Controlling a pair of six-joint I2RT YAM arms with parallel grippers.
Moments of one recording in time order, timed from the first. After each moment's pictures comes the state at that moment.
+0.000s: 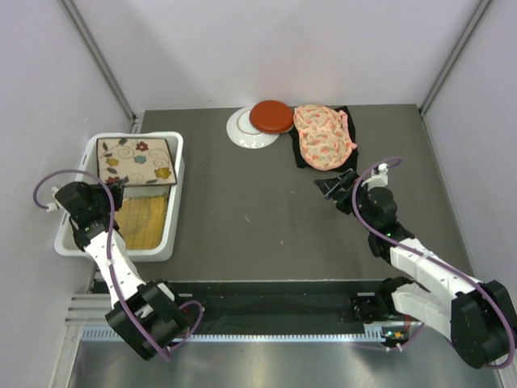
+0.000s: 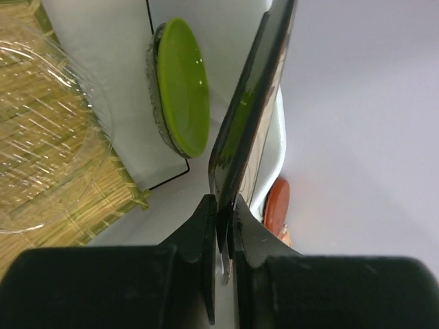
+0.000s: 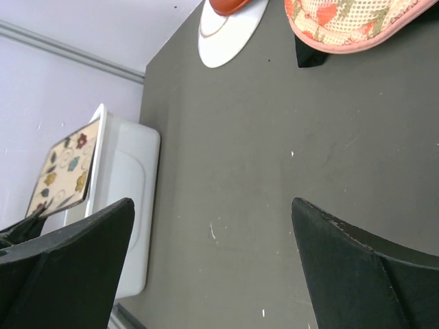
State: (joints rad) left arm 0.71 0.98 0.76 -0.21 0.38 -1.06; right arm 0.39 0.98 0.39 0.40 -0.05 0.96
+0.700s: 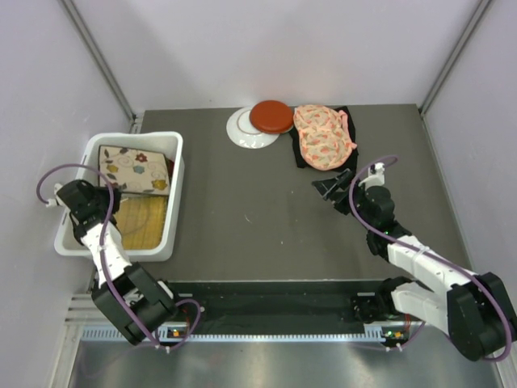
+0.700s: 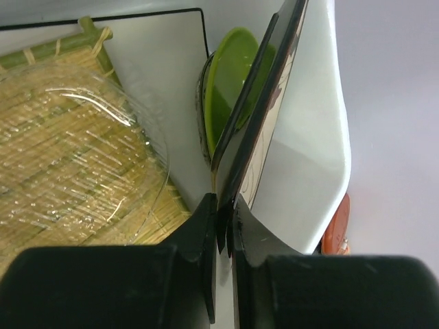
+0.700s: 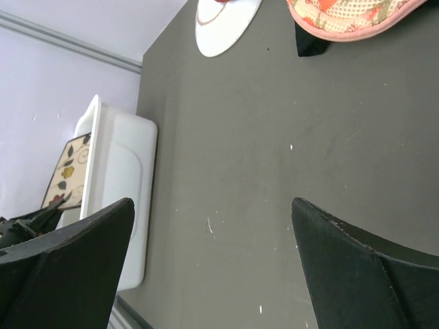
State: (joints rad) left arm 0.71 1.11 0.75 -0.17 0.31 -0.90; right arm 0.38 1.02 0.39 0.43 -0.08 0.96
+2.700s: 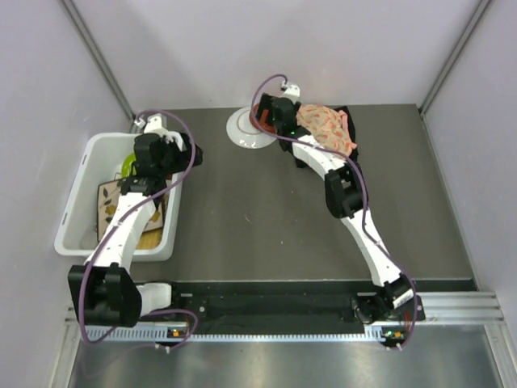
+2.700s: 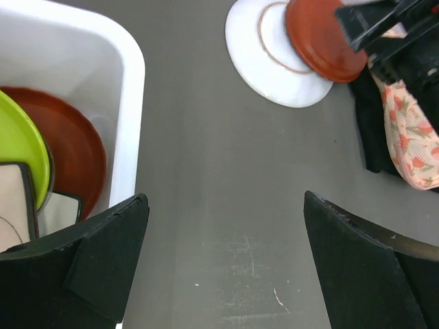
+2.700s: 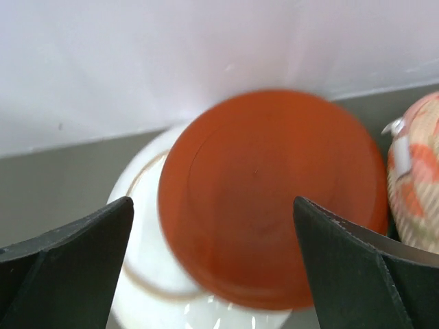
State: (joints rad) left arm -0.05 1.22 0.99 -0.17 0.10 -0.37; right arm 0.52 2.66 2.38 0.03 0.29 0.46
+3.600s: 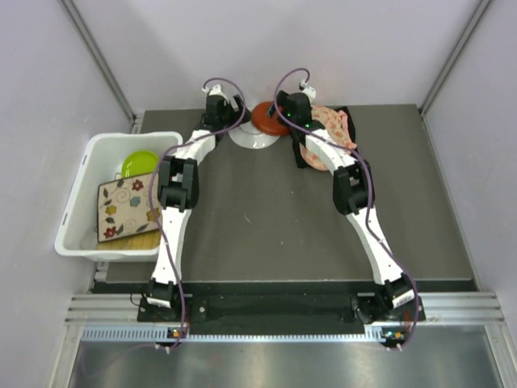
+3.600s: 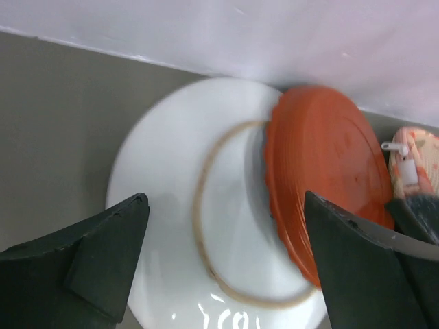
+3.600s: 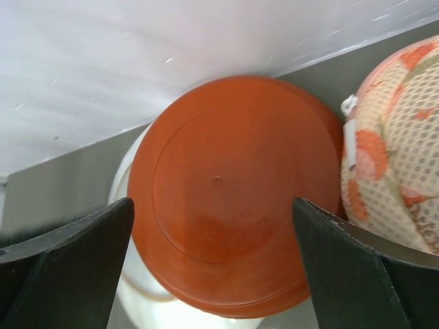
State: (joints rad) left arm -0.20 2.57 2.16 0.00 0.13 -0.53; right arm 0.42 2.76 2.53 -0.13 0.13 0.71
